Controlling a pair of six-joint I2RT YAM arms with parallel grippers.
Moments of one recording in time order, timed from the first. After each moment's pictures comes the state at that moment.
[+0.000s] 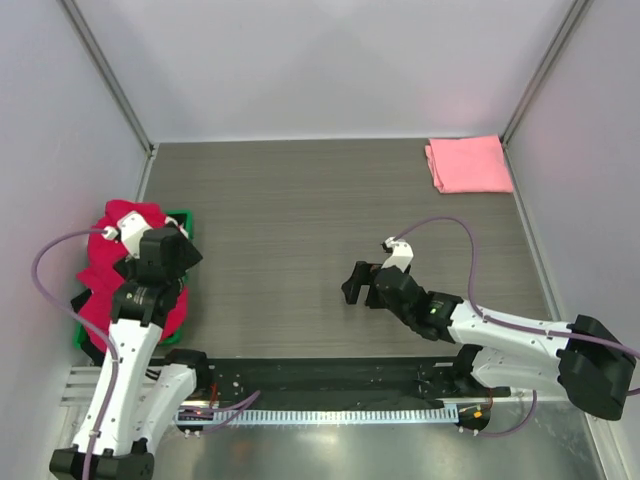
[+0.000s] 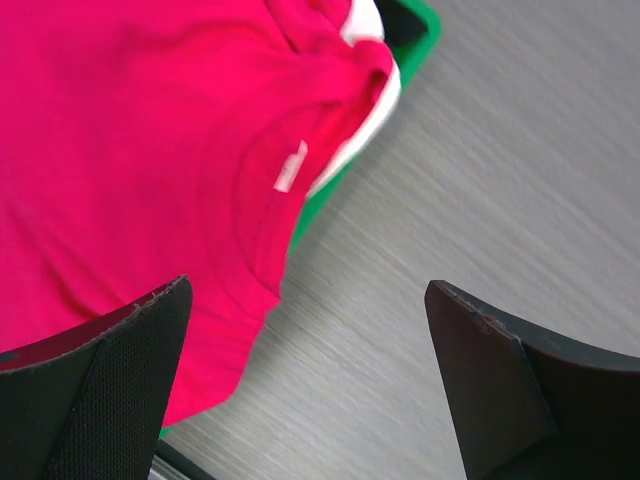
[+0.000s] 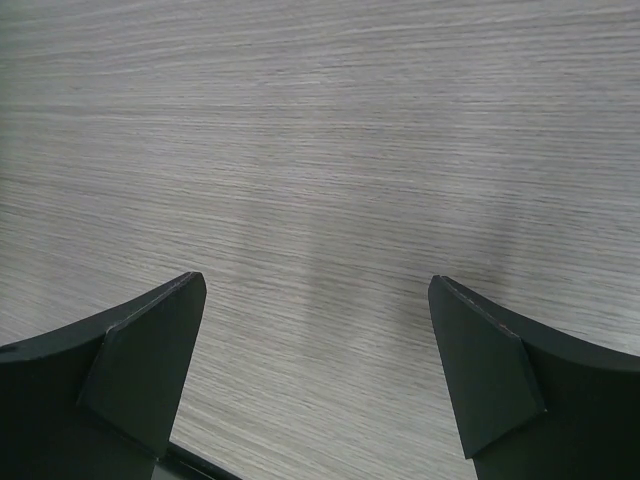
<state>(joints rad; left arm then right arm) -0.12 0.75 0.84 -0.80 -0.53 -0.60 0.95 1.04 0.45 -0.01 0.40 0.80</state>
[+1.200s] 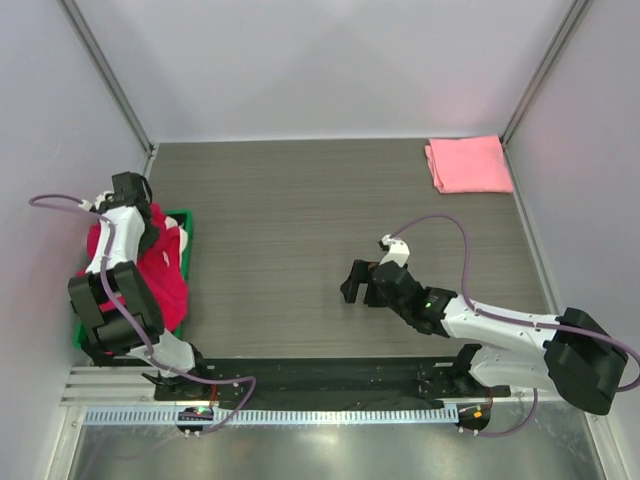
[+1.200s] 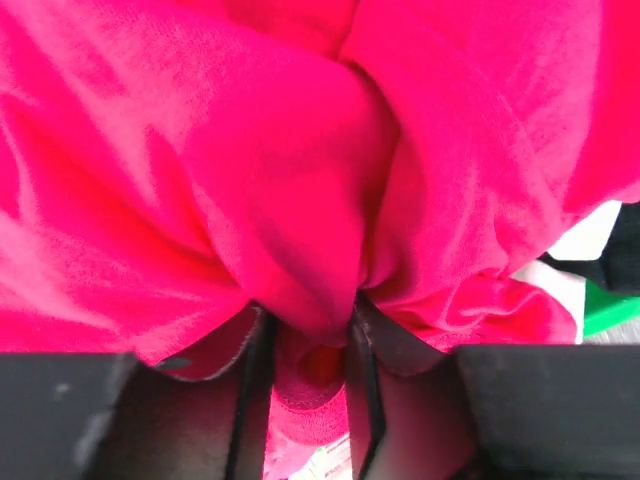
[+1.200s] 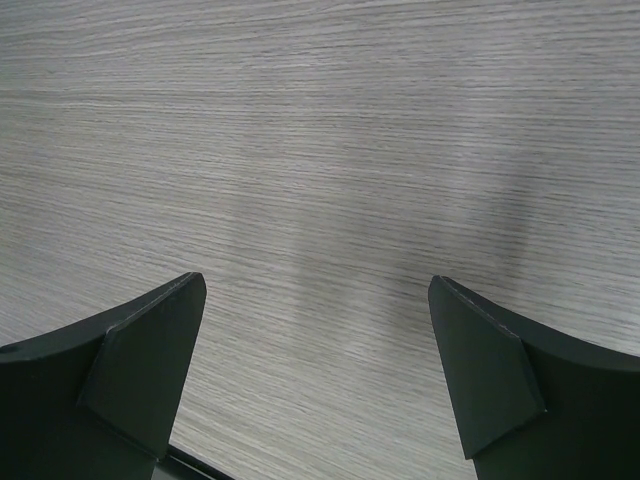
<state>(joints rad) 0.33 1.57 1.21 -0.78 -0.44 -0.64 0.90 1.12 0.47 0.00 0.32 0.80</state>
